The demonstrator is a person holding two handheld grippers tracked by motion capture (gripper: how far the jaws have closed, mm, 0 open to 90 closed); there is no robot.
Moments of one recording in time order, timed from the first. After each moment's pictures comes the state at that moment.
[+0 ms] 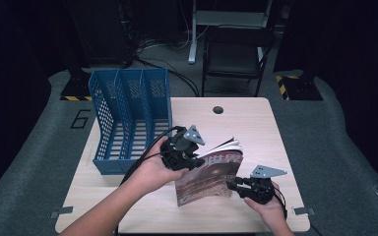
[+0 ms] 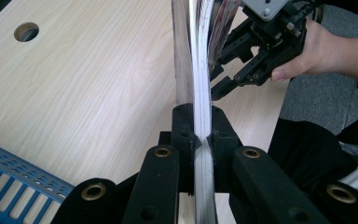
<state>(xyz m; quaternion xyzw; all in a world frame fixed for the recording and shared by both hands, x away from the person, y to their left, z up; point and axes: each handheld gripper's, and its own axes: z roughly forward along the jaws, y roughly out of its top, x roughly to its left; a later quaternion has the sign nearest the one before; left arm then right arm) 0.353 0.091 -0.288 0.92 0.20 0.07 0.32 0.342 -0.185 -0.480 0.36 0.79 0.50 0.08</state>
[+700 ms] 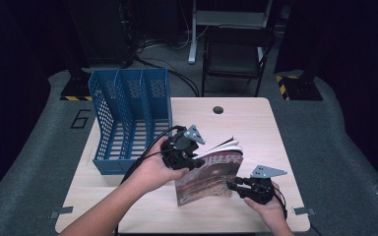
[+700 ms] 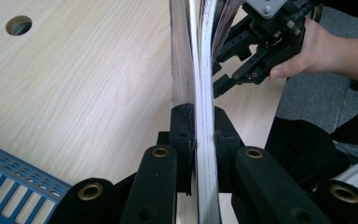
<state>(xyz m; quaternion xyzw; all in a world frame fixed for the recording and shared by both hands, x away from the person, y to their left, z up) 0.356 0.091 -0.289 0.92 0.21 0.06 0.32 0.343 -0.186 -0.480 0.36 0.79 0.50 0.08</state>
